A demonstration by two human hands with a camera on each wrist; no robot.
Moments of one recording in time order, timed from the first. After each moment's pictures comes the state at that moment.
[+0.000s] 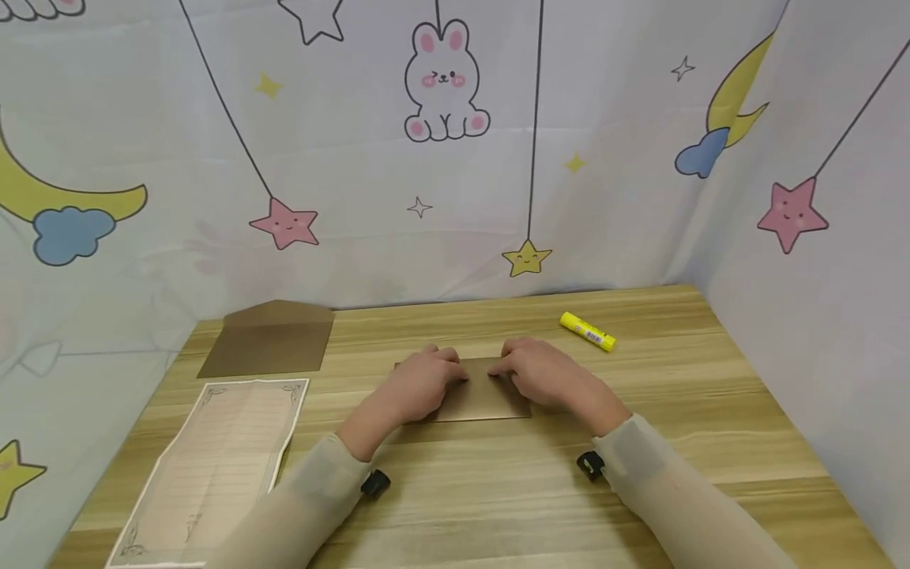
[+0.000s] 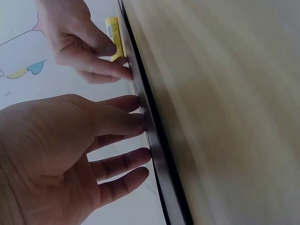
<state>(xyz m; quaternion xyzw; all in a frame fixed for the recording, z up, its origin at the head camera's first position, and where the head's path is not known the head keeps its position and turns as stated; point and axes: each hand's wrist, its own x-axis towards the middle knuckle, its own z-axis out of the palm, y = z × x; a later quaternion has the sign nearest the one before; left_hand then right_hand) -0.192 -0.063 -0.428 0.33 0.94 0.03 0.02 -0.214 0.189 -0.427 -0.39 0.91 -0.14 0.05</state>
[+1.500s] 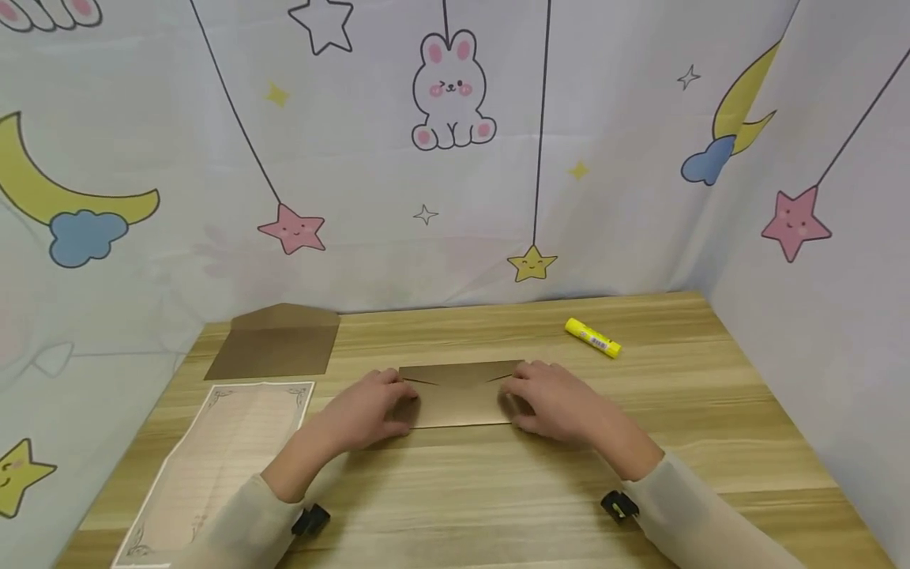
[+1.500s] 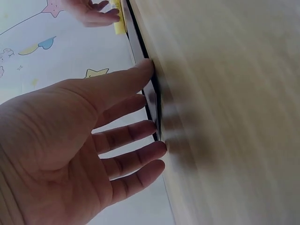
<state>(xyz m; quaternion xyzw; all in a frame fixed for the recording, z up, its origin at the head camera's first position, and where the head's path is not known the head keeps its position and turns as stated) -0.154 -0.147 -0.427 0.27 0.95 0.12 0.05 -0.176 0.198 -0.428 -0.41 0.91 -0.10 0.00</state>
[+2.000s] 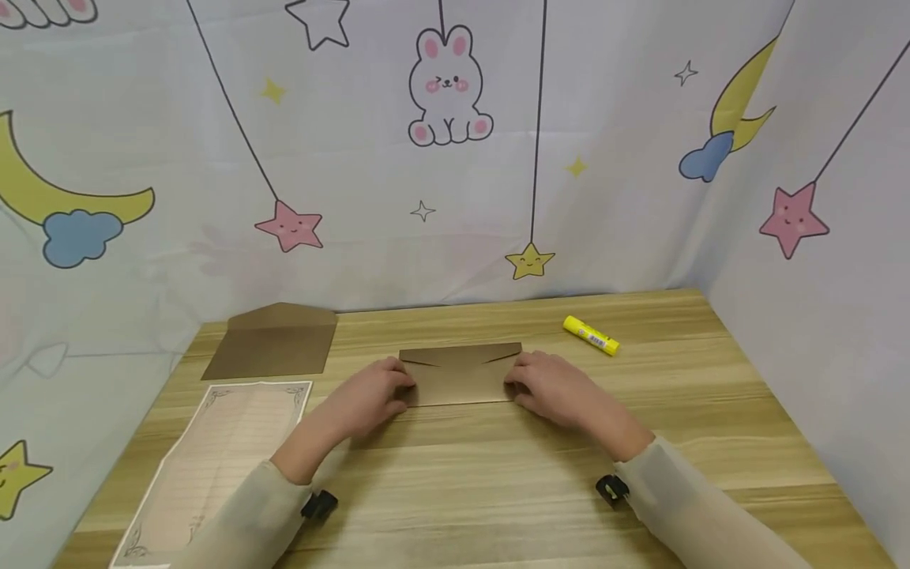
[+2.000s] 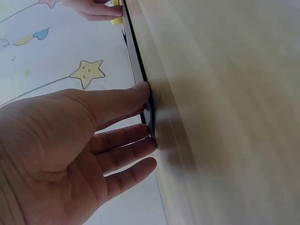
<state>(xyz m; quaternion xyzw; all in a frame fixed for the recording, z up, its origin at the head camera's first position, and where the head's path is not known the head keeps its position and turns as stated) -0.171 -0.142 -0.432 0.28 0.95 0.12 0.04 -0.192 0.202 -0.435 -0.41 0.91 -0.12 0.00</state>
